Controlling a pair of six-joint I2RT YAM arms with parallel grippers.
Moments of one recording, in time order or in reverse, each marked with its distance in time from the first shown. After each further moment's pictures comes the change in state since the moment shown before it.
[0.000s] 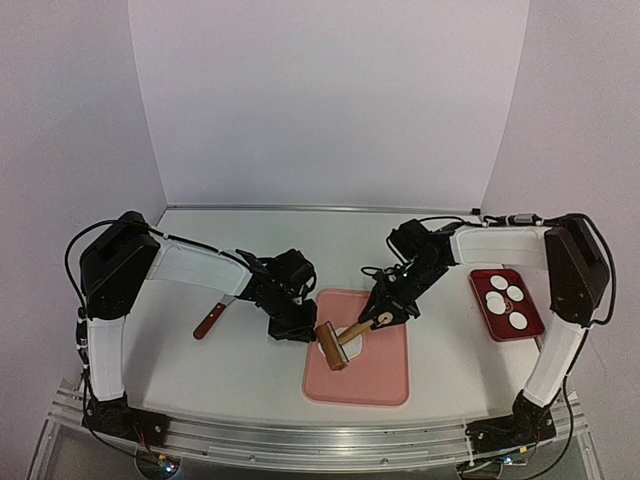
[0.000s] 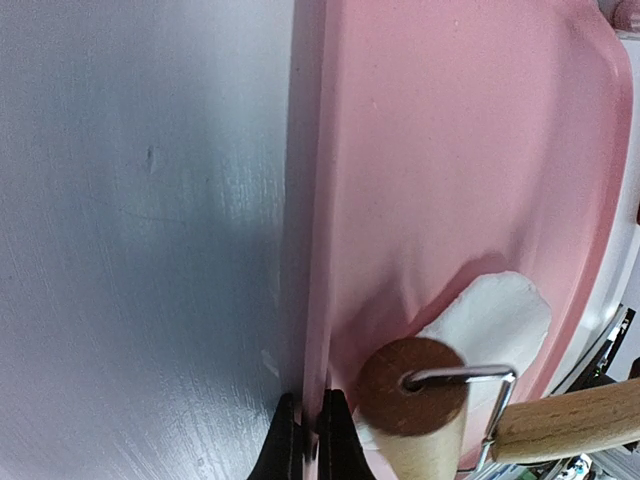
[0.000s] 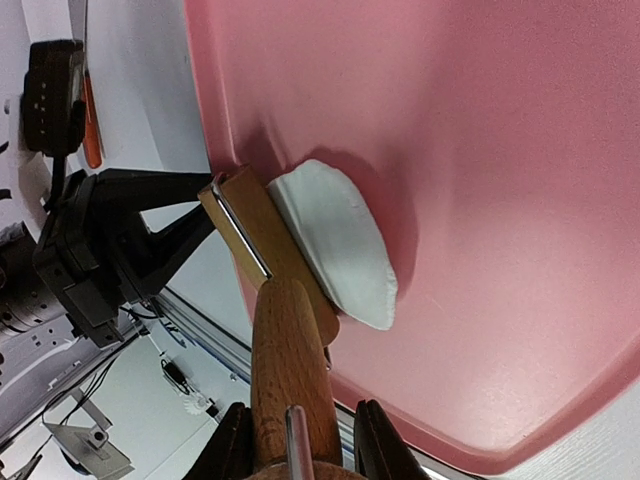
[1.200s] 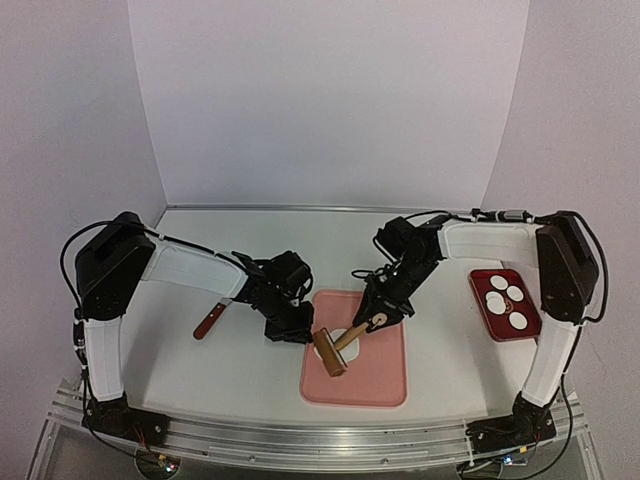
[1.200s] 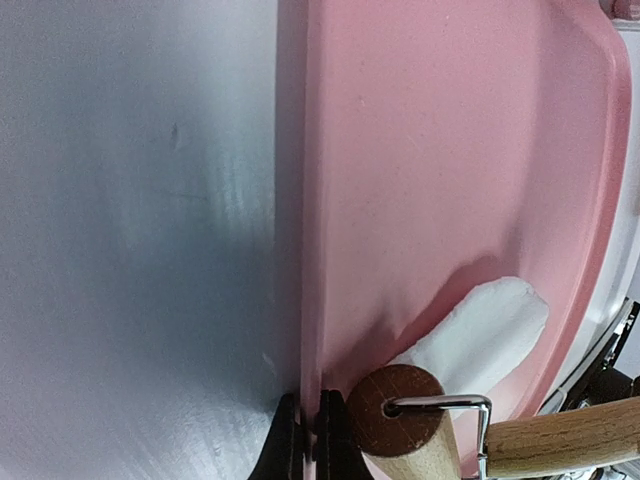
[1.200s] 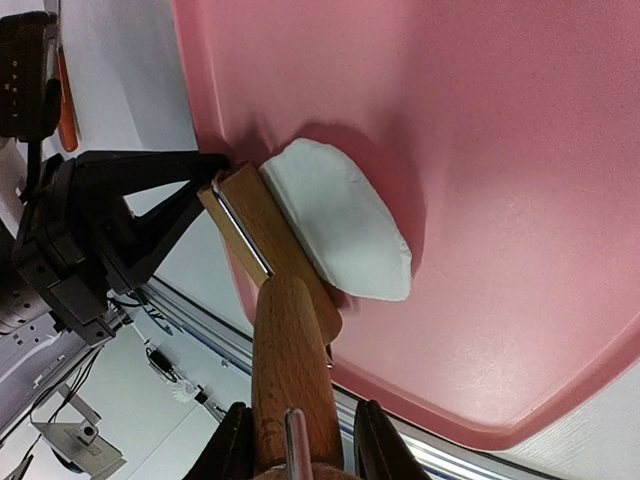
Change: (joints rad) left arm -0.003 -0.026 -0.042 0.027 -0.007 0.012; right arm 0.049 0.050 0.110 -0.129 0.027 -0.001
